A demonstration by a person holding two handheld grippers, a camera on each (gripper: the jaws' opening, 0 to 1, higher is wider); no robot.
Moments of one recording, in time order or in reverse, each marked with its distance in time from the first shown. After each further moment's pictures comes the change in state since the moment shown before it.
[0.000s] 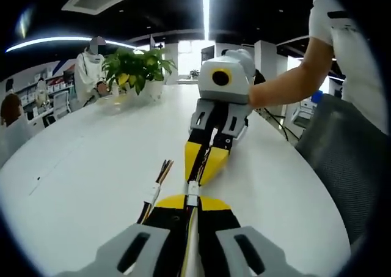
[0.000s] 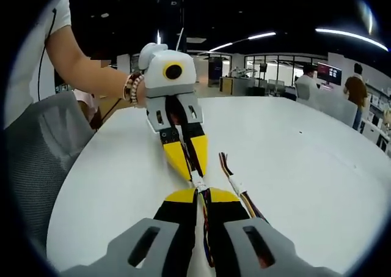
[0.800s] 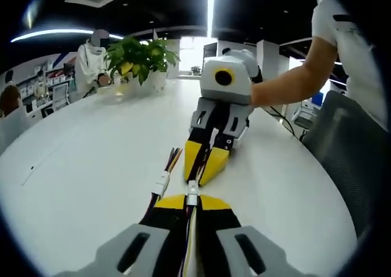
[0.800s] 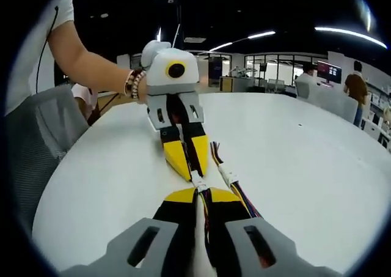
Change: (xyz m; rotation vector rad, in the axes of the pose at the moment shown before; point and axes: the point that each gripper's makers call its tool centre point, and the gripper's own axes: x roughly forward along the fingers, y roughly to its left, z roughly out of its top) left arm 0.008 0.011 -0.017 -0.029 0.022 -0.009; right arm 0.007 -0.011 -0.012 -0.009 0.001 0.001
